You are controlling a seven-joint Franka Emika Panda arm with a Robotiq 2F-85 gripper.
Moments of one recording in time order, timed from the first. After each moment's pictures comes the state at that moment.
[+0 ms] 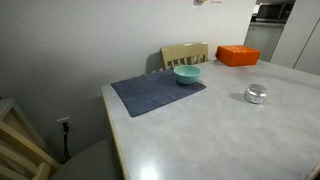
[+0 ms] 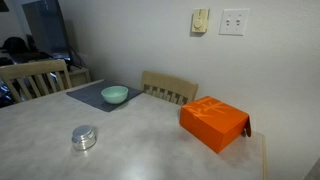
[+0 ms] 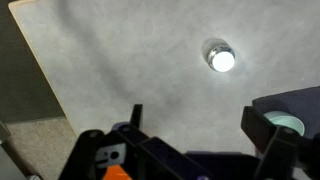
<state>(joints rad) -0.11 -0.66 -0.06 -2.37 -0.11 1.89 0.06</state>
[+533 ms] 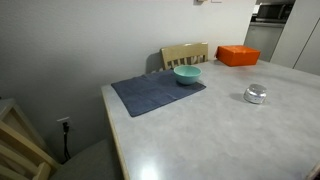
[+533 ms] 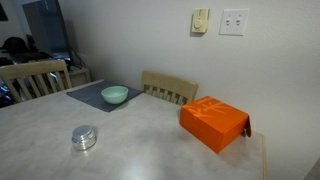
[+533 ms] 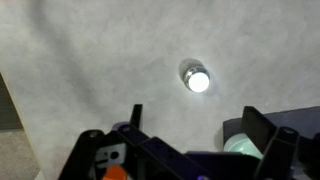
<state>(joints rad) -0.07 -0.61 -0.13 -2.35 -0.03 1.82 -0.10</state>
